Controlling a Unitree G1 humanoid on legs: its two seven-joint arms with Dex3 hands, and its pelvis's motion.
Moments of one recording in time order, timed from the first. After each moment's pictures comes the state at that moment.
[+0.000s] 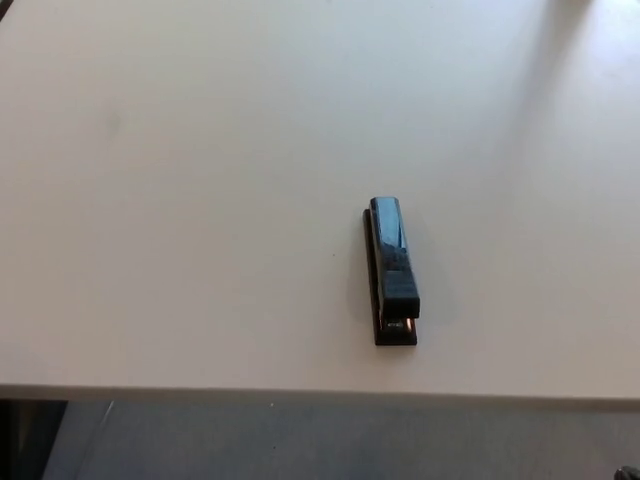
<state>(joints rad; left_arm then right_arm) -0.08 0.50 0.31 1.07 -0.09 -0.16 -0.33 -0.23 -0.36 -0.23 1.29 0.00 -0.20 0.30</state>
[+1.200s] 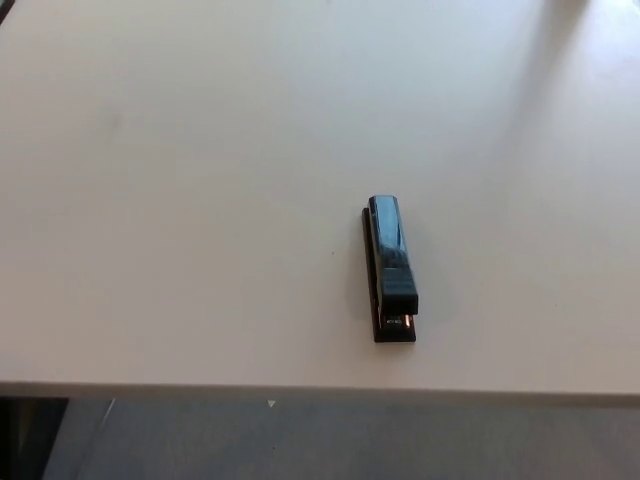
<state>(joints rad) -0.10 0.50 0.33 1.11 -0.11 -0.19 -0.38 -0.12 -0.60 -0.87 1.27 0.25 -0.26 -0.11</state>
